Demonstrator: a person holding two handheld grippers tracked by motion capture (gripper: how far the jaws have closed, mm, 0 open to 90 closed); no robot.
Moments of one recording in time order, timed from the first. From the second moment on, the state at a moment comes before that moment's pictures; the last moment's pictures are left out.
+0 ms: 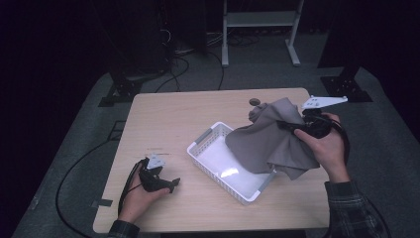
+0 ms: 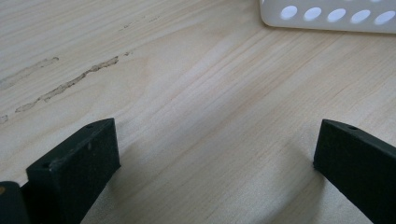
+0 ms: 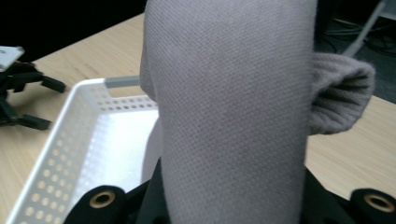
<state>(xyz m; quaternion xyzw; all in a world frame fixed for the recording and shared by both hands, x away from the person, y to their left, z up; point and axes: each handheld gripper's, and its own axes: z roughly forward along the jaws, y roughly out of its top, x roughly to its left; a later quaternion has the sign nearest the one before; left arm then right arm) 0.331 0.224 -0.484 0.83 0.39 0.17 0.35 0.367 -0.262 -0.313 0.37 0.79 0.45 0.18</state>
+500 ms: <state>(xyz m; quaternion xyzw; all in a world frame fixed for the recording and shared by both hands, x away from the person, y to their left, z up) 0.331 0.224 -0.484 0.83 0.39 0.17 0.35 0.378 -0.318 -0.329 0.44 0.77 0.41 0.21</state>
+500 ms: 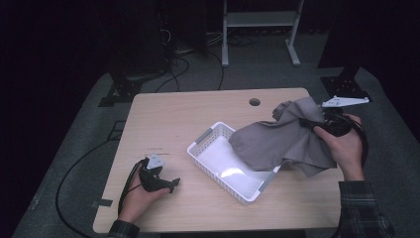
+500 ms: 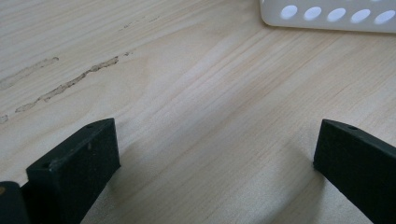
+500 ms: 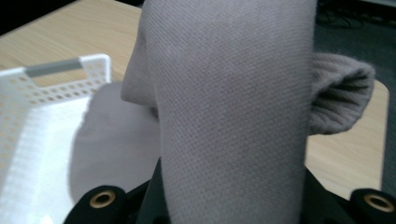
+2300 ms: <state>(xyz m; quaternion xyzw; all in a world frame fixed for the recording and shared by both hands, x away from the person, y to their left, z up) 0.331 0.223 -0.484 0.83 0.39 0.17 0.35 0.400 -0.225 -0.399 0.37 0.85 0.36 0.09</state>
